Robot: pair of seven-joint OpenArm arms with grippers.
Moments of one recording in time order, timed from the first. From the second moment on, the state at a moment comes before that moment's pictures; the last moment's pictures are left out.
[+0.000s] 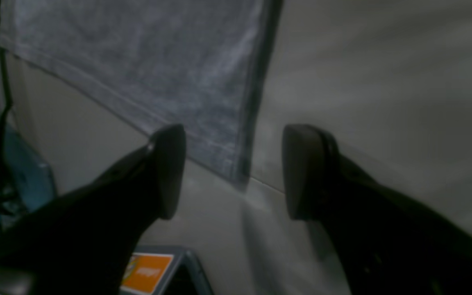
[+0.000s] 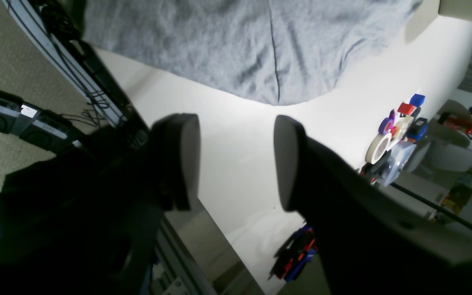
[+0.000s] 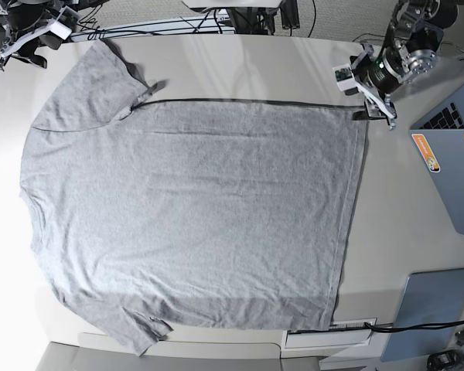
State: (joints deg) left arm 28.4 -34.5 7.0 103.7 37.2 -29.6 6.2; right arm -74.0 26.8 37.6 133.2 -32.7 30.8 -8.6
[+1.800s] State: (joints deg) left arm 12.9 -29.9 6.2 85.1 40.3 -34.5 -8.2; right arm -74.1 26.8 37.6 133.2 -32.9 33.6 -7.8
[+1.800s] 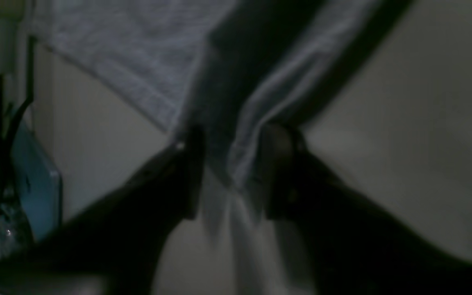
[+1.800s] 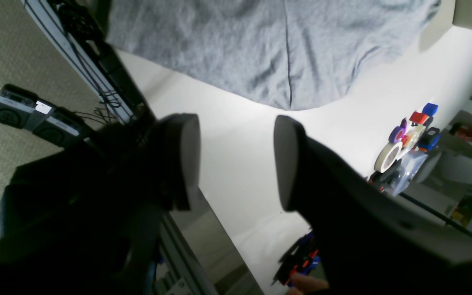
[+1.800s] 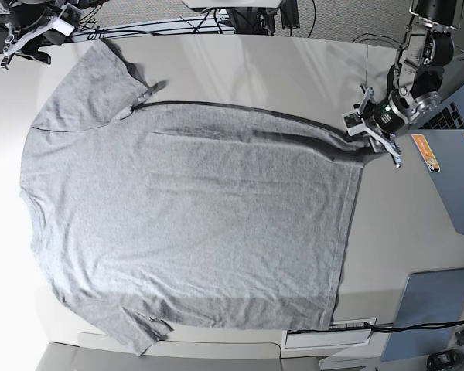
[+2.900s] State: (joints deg) left arm 21.0 -32.5 6.4 90.5 46.1 -30.1 -8.1; right arm -59.9 31.7 24.7 112.9 -64.6 27.5 8.2
